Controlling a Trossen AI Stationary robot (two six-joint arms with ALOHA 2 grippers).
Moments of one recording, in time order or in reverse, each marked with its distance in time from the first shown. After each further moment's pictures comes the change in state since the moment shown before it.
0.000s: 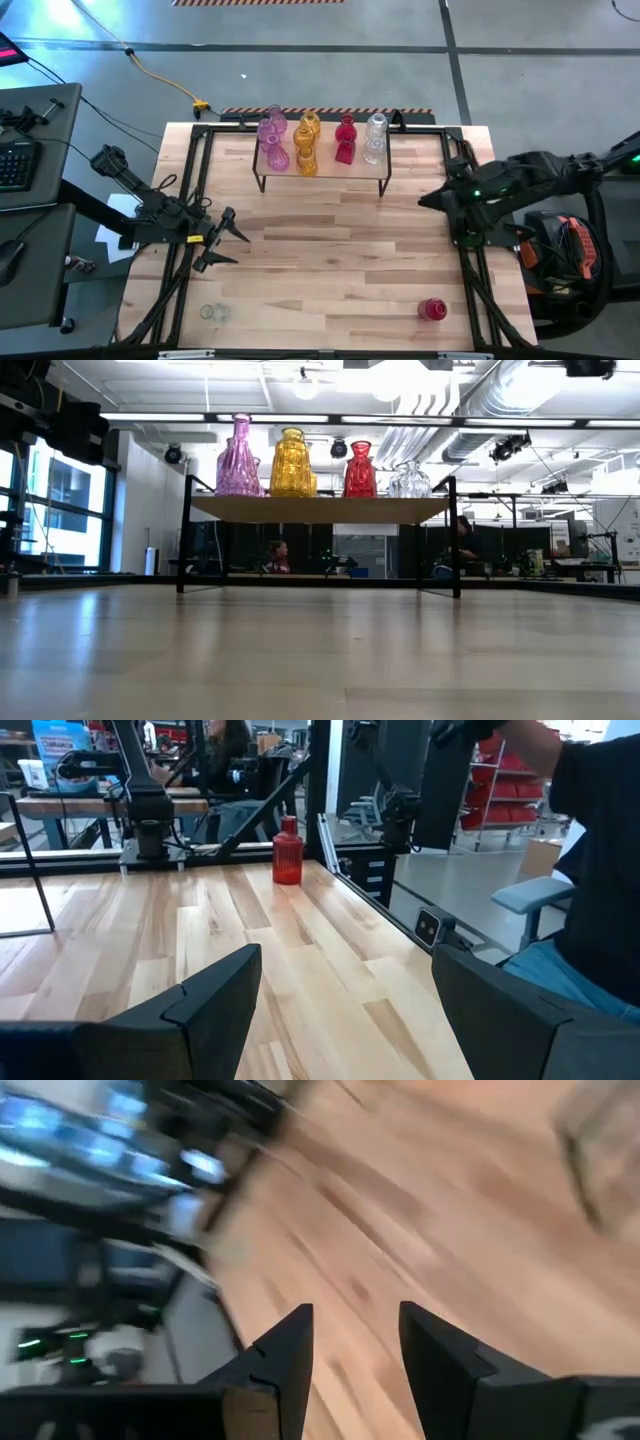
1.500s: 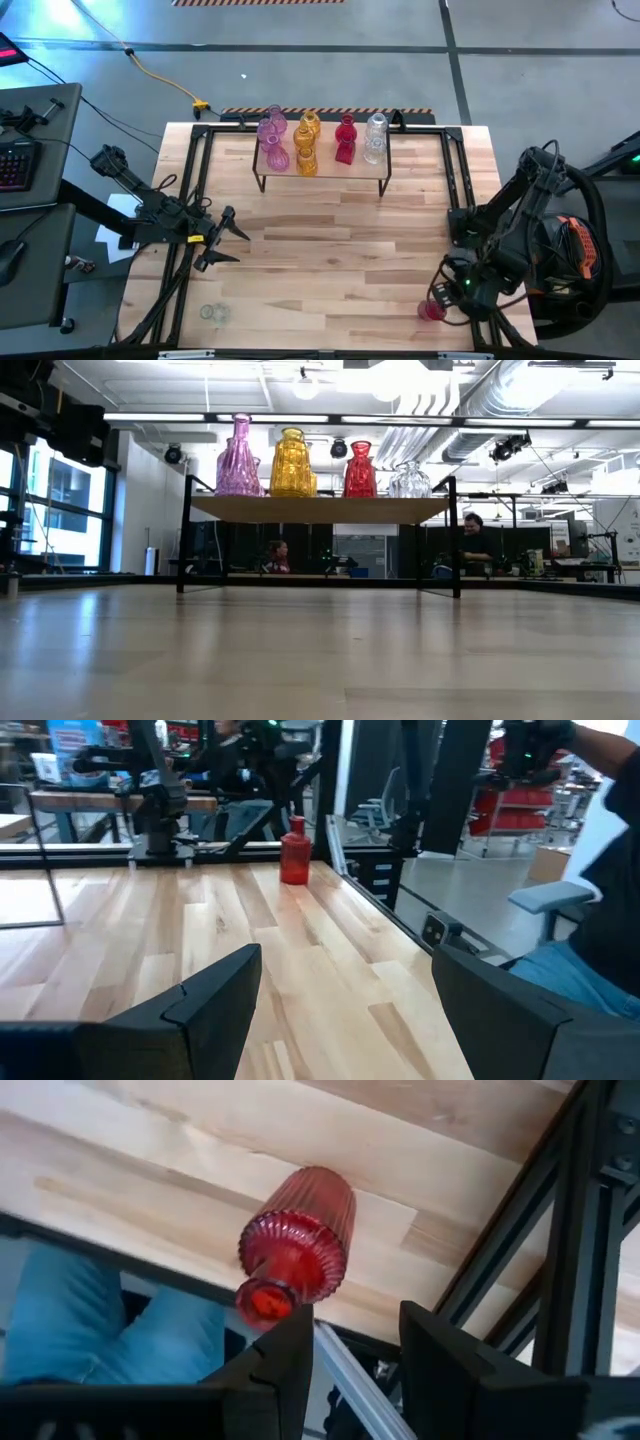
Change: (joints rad) left arm 0.000 0.000 0.001 0.000 -0.025 -0.026; right arm 0.755 0.554 0.022 -0.195 -0.282 1.201
